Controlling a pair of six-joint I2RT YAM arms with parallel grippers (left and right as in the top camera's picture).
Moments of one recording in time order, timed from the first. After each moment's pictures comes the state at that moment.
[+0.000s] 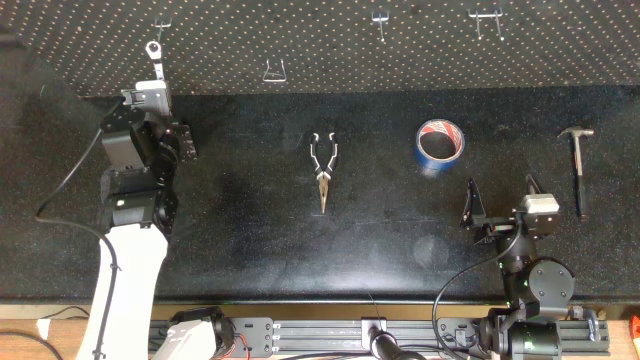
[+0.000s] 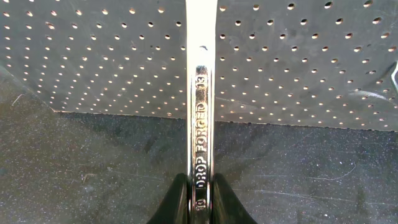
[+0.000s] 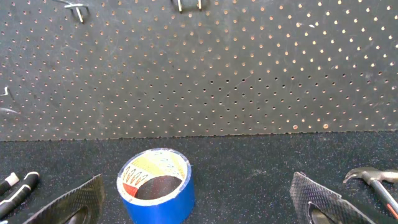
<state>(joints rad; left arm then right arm) 0.15 1.18 0.78 -0.19 -0.04 0.07 -0.06 0.01 0.01 -0.06 -0.15 0.07</state>
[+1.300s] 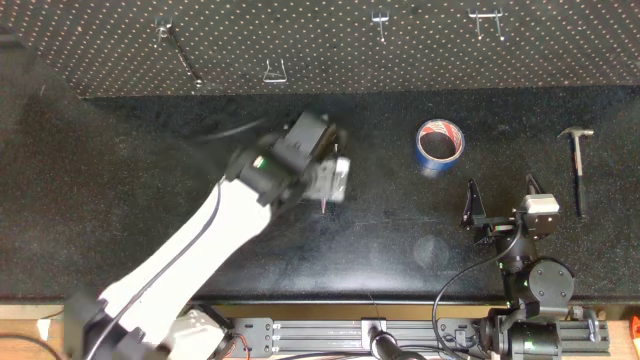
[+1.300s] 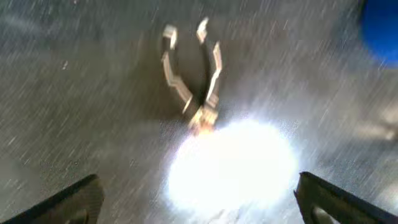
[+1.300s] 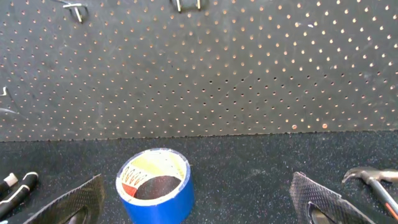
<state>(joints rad) -0.63 1.50 1.23 -0.94 -0.13 -0.47 -0.06 0.01 0.01 -0.06 -0.14 0.07</state>
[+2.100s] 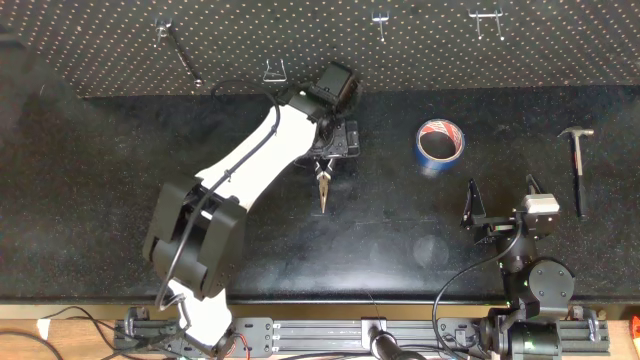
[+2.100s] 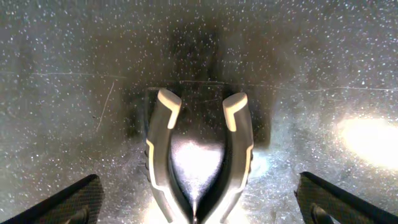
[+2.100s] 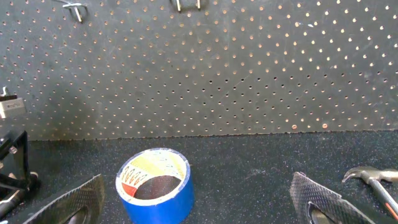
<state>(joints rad) -0.51 1.98 1.47 -0.90 -0.04 -0.59 -0.06 0.01 0.01 -0.06 -0.14 0.07</state>
